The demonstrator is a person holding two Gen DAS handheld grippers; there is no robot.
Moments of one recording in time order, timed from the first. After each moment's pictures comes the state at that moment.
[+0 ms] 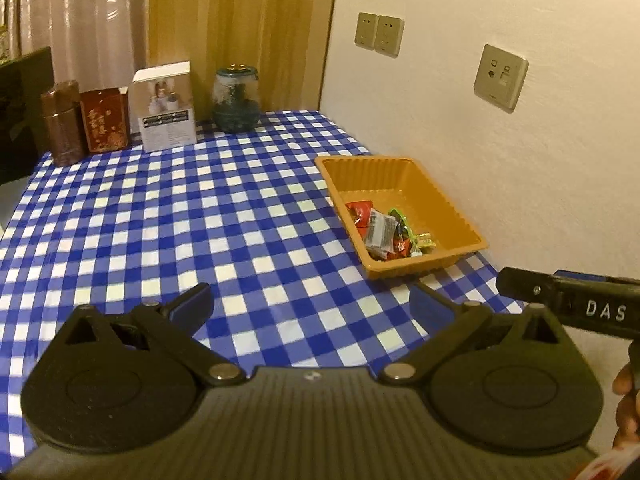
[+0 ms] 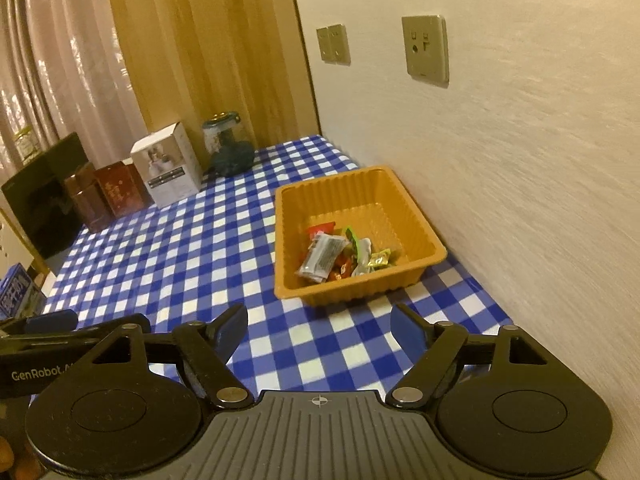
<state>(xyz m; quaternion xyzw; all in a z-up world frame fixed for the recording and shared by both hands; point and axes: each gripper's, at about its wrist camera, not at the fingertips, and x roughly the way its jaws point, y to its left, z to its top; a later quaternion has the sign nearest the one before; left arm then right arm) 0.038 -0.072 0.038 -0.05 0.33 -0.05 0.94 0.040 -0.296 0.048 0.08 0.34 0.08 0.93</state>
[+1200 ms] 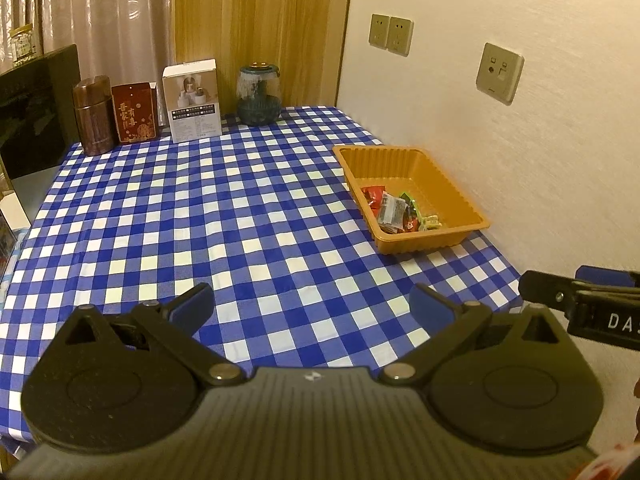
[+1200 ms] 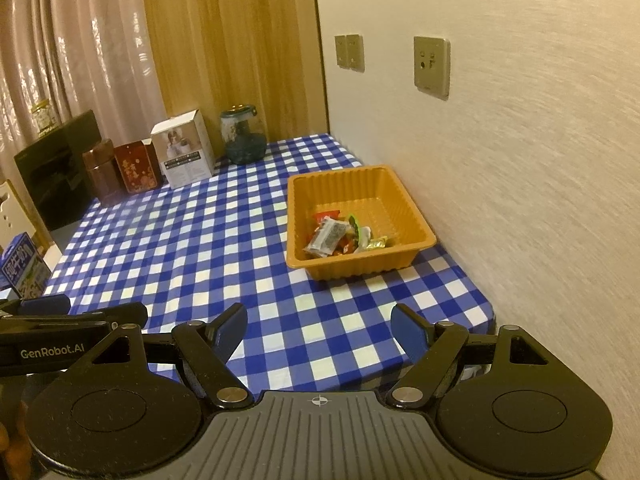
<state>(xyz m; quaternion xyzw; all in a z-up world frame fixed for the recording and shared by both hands) -0.015 -0.063 0.049 -0.03 0.34 -0.03 0.94 -0.017 -0.290 0.063 0.04 0.33 0.09 0.94</state>
